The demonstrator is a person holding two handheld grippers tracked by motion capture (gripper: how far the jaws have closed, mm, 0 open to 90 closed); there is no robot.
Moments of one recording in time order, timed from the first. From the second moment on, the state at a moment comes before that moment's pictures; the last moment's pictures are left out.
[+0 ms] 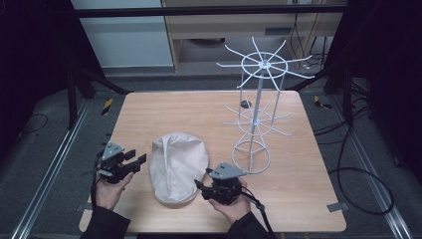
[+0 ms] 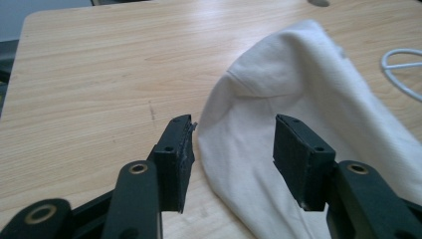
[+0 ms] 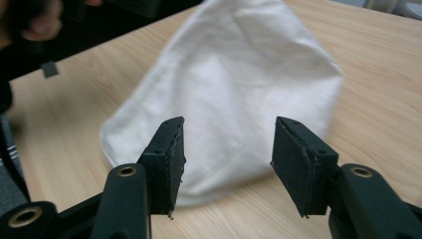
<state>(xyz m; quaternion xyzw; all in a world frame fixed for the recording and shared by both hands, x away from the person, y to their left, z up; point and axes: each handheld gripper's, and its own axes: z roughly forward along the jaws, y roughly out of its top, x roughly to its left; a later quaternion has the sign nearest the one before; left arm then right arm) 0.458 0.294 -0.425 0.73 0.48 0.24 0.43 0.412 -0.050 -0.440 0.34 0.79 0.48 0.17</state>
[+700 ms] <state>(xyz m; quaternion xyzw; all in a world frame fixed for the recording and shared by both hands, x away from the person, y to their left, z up) 0.439 0.259 -0.395 0.73 0.47 0.24 0.44 0.421 -0.186 -0.455 0.45 0.73 0.45 0.25</state>
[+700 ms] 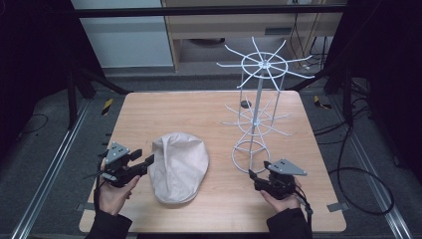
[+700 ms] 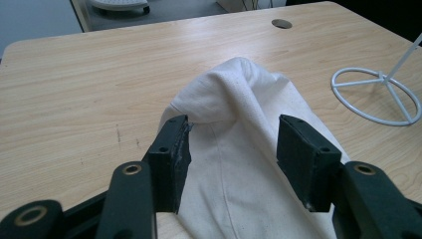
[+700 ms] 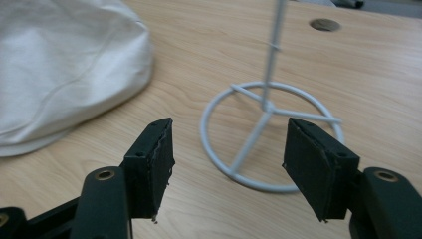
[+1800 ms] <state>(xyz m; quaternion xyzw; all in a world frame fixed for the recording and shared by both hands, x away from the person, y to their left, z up) 0.483 0.208 -0.416 0.76 0.49 0.23 0.37 0.429 -0.229 -0.472 0.50 0.72 0.39 0.28</state>
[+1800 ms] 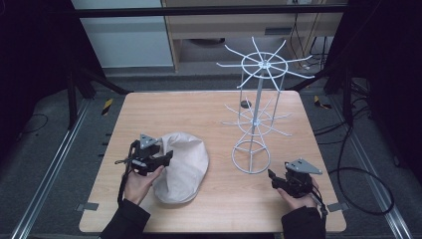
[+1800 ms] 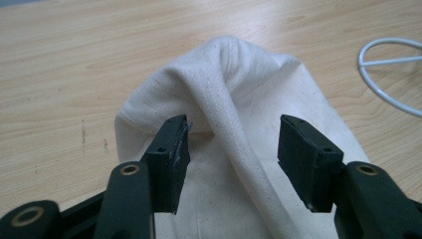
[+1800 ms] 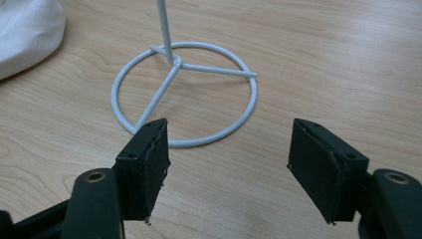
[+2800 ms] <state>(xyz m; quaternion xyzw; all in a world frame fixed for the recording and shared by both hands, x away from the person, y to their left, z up) 0.487 0.215 -0.423 0.75 0.51 0.20 0.38 0.432 -0.228 -0.477 0.50 0.73 0.38 0.27</state>
